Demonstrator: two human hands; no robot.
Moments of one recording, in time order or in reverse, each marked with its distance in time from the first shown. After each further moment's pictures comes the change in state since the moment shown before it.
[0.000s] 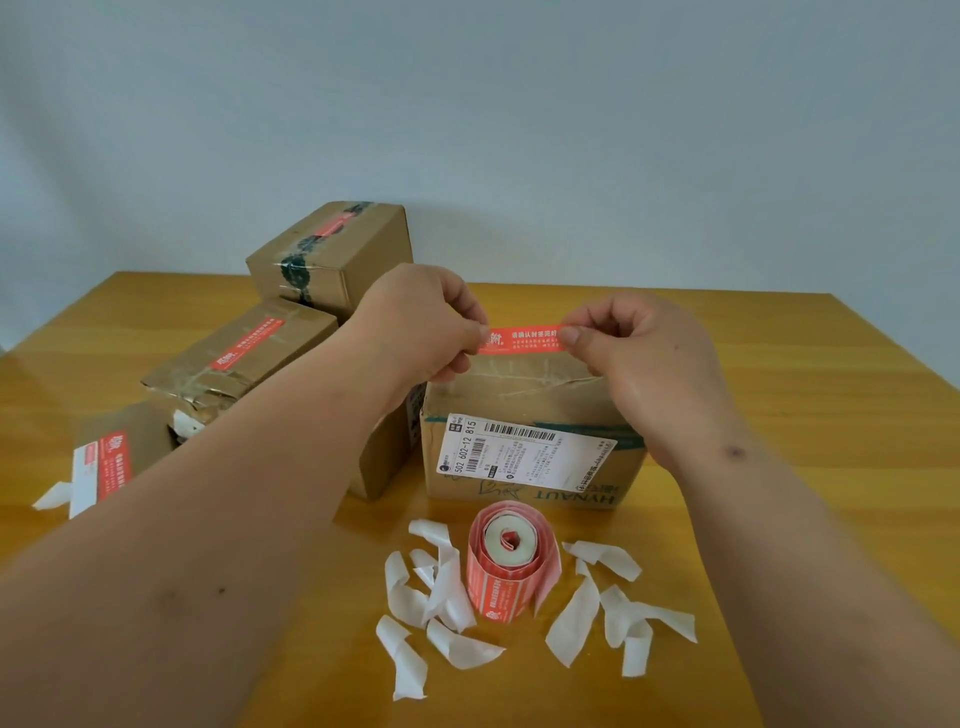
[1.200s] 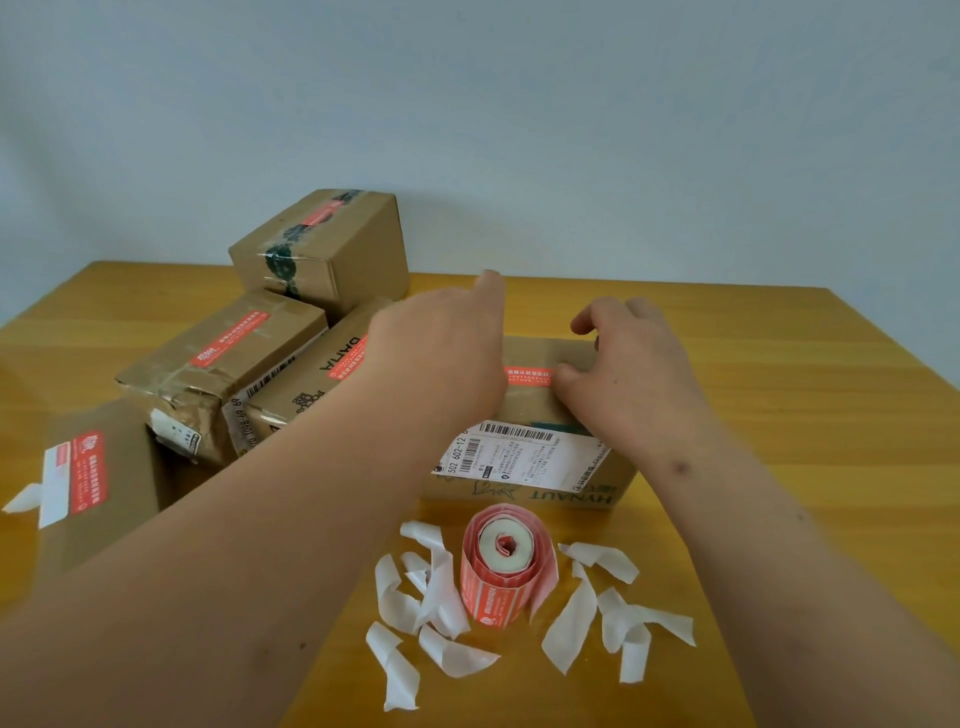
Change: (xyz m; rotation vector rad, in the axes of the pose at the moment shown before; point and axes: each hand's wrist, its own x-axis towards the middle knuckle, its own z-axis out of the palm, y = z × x) left_hand 0.001 -0.001 0.032 0.954 0.178 0.250; right_hand 0.014 0.022 0.013 -0.589 -0.012 -0.096
